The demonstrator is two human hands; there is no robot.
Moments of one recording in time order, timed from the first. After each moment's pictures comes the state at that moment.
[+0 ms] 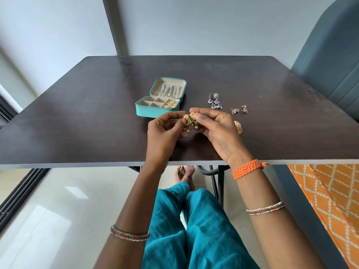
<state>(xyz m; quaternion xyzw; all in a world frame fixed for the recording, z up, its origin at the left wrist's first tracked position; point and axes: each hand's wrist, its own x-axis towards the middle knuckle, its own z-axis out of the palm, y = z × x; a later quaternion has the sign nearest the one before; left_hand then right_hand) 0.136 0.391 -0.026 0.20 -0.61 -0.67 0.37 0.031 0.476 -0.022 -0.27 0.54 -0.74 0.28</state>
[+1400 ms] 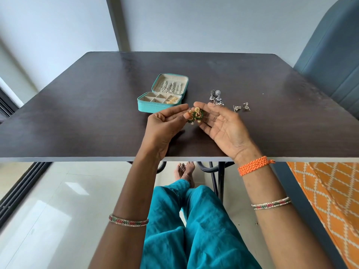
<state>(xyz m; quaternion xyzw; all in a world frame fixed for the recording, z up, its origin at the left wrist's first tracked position) 0.141 0.385 -0.011 0.21 -0.54 -0.76 0.28 0.027 0.491 -0.009 -0.20 0.47 -0.75 0.41</state>
